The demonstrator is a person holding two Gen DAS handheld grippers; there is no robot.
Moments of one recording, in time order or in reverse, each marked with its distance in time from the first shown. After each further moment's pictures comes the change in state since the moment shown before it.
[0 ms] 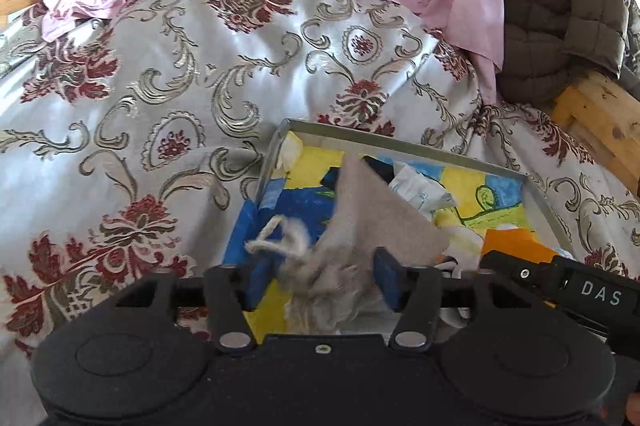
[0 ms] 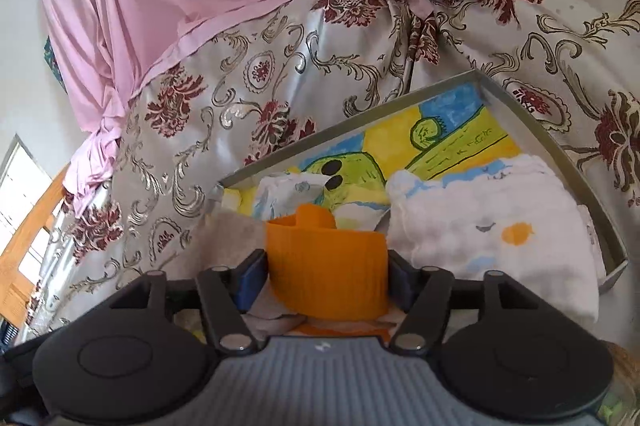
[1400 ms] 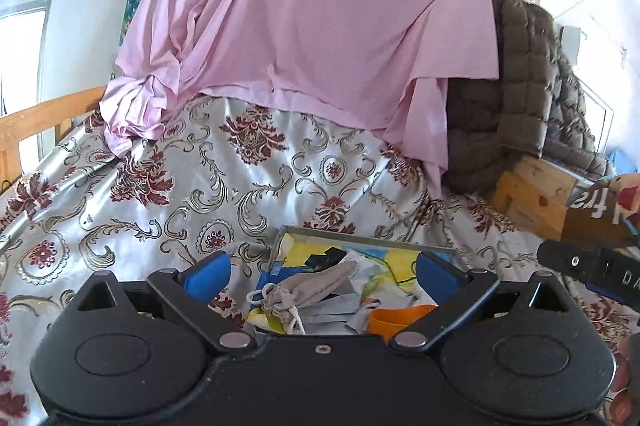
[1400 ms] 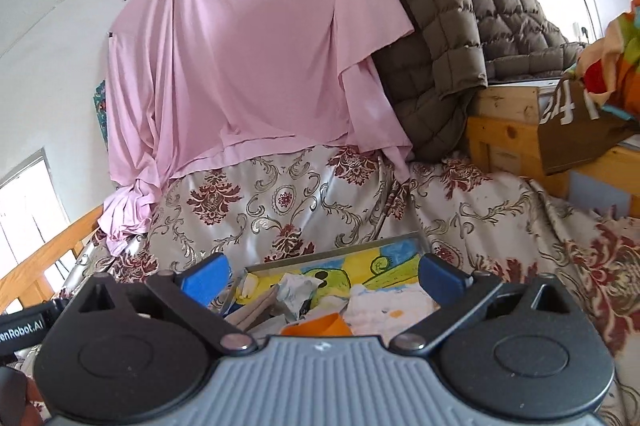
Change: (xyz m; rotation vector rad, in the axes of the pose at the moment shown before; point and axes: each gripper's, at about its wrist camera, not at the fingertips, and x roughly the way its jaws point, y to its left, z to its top) left arm -0.220 -0.029 -0.026 0.038 -0.311 -0.007; right arm -0.232 0.037 -0.026 -0.207 -0.353 -0.063
